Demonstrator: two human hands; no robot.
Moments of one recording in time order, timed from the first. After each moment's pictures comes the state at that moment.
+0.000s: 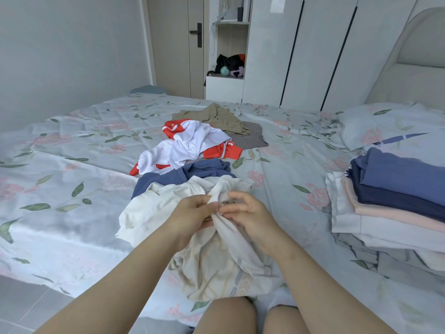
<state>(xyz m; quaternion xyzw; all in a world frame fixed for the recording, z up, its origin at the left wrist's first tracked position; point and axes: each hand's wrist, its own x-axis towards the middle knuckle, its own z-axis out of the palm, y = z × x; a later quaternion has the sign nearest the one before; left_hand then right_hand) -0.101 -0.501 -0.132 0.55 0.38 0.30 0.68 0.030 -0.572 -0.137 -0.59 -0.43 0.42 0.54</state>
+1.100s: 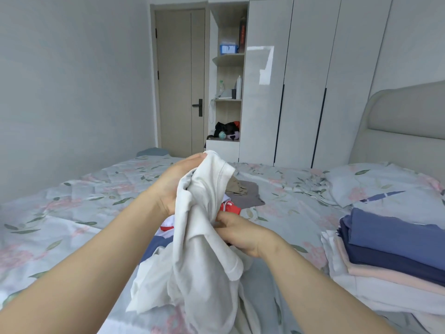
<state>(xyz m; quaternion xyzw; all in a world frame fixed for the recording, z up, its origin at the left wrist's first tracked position) -0.122 -0.498 0.067 0.58 0.18 0.40 0.69 0.013 -0.554 -0.014 -0.54 -0.61 0.43 0.39</state>
